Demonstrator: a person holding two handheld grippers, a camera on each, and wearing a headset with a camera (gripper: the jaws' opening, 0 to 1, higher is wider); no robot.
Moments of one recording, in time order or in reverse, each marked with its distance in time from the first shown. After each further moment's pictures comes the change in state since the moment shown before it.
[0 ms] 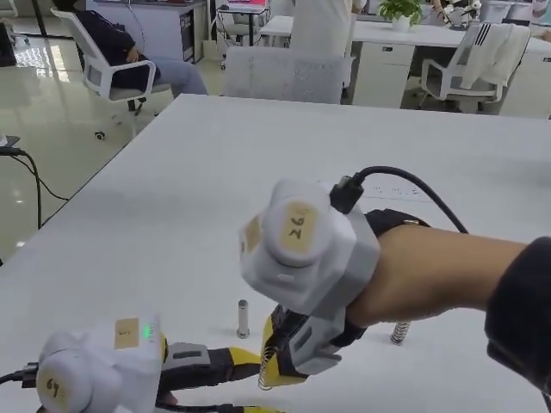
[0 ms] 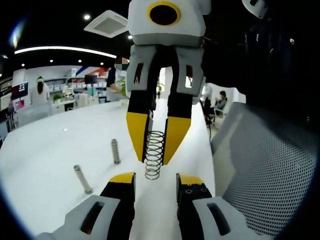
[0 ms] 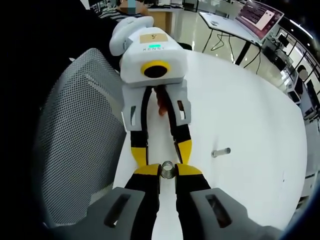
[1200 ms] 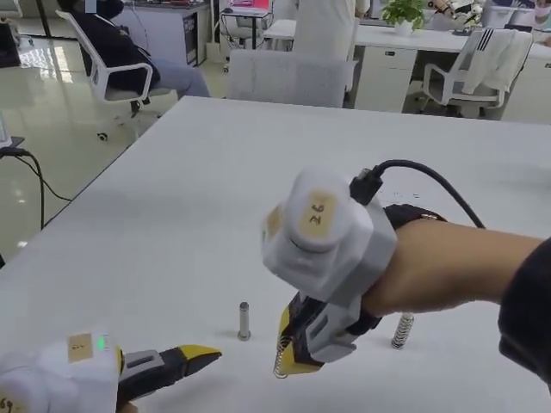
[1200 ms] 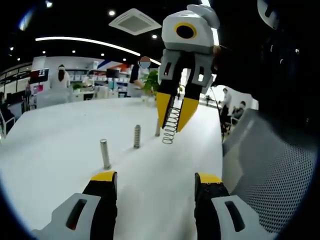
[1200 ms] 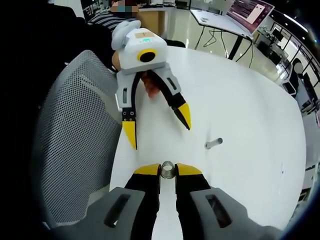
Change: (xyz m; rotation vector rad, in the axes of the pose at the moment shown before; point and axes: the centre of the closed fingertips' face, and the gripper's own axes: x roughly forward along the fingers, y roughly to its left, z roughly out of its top) left arm -0.032 0.021 -0.022 -0.120 -0.006 0.147; right arm -0.010 -0.012 -0.012 0.048 0.011 -0.027
